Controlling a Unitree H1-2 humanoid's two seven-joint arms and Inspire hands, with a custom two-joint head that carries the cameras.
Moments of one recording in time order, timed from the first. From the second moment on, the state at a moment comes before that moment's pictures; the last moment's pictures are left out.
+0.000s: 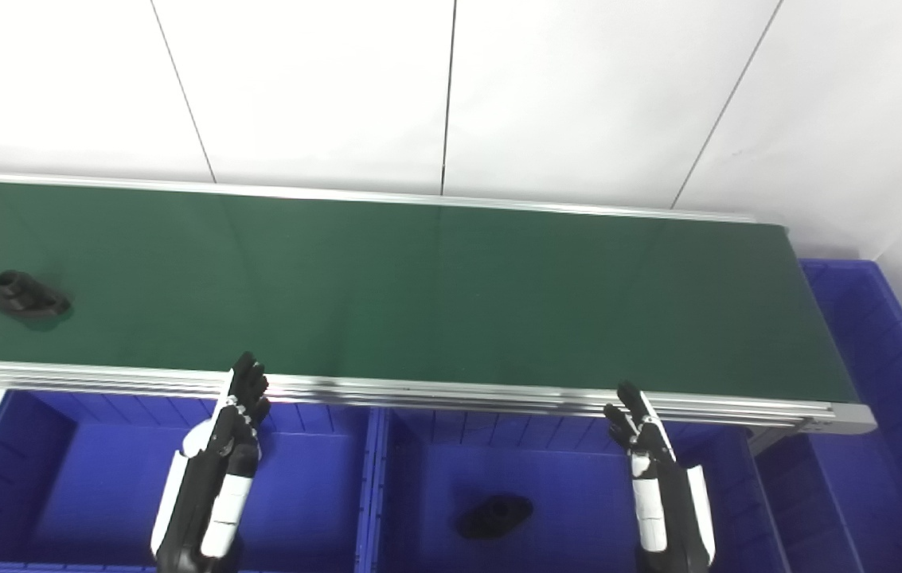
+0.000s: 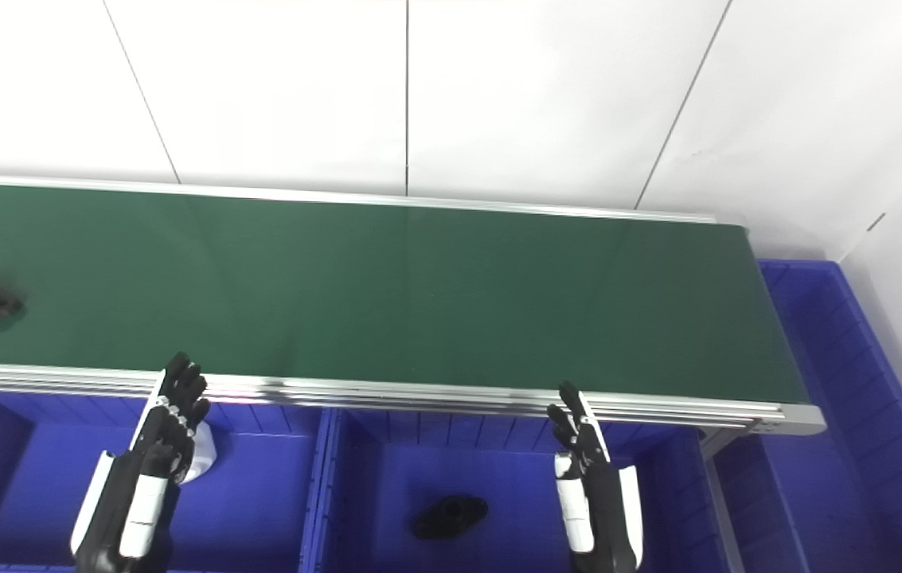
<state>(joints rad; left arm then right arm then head) 0.51 0.02 -0.08 -0.30 -0.06 -0.25 -0.06 0.41 0.04 0.10 -0.17 -0.12 -0.19 -0.04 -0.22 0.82</state>
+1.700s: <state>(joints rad) 0.50 -0.09 -0.13 -0.10 0.14 -0.40 0.01 0.36 -0.08 0.02 0.10 0.09 -0.40 0.05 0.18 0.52</state>
